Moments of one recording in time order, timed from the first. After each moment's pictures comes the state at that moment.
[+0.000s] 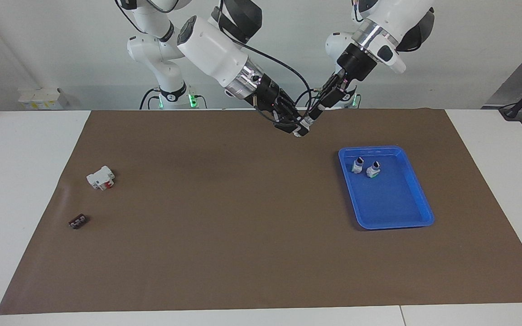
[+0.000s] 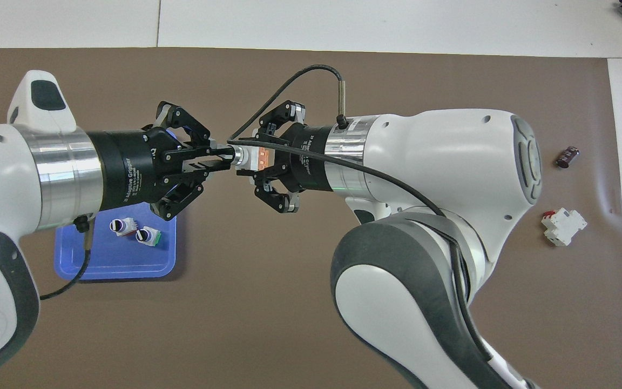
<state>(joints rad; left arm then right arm) -0.28 -0.16 -0.11 -1.82 -0.56 2.13 -1.22 0.20 0.19 0.40 -1.62 0.70 2.36 1.78</state>
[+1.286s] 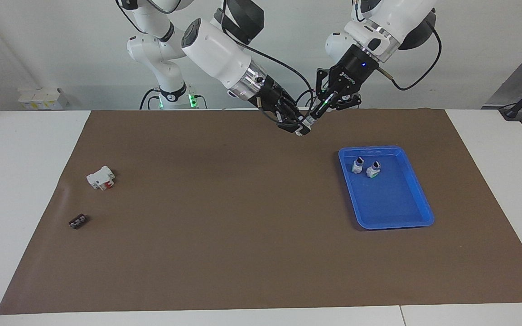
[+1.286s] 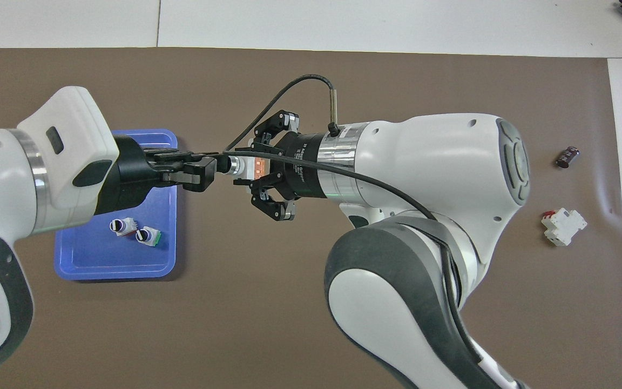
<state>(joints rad) -0.28 -0.17 -0.10 -1.84 -0.56 2.11 0.23 0.21 0.19 0.41 -1.63 0.70 2.34 1.78</state>
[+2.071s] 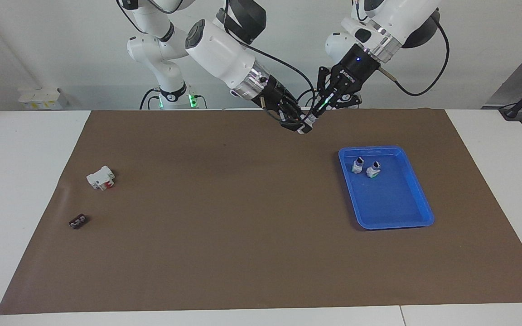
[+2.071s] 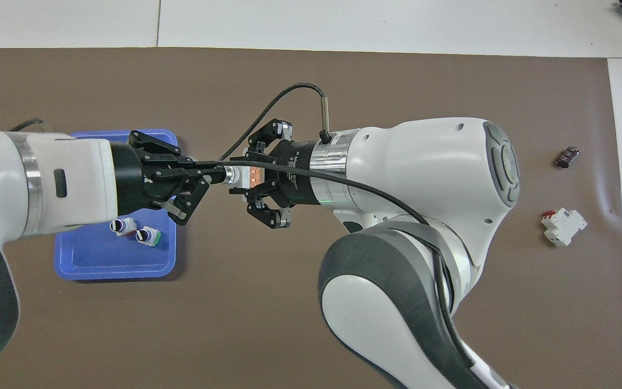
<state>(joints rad) -0.27 -0.18 -0.09 -1.84 -0.56 2.04 0.67 0.21 0.19 0.41 -1.64 0.70 2.32 1.78</state>
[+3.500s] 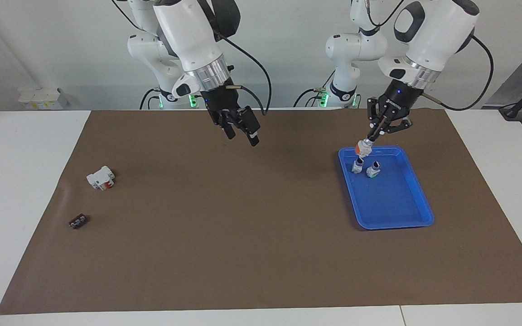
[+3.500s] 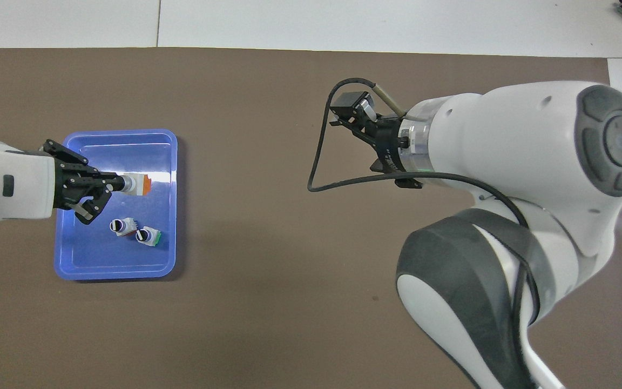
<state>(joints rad) -0.04 -0.19 -0.07 -1.99 -0.25 1.98 0.92 0.04 0.10 0.39 -1.62 0.18 2.10 1.04</state>
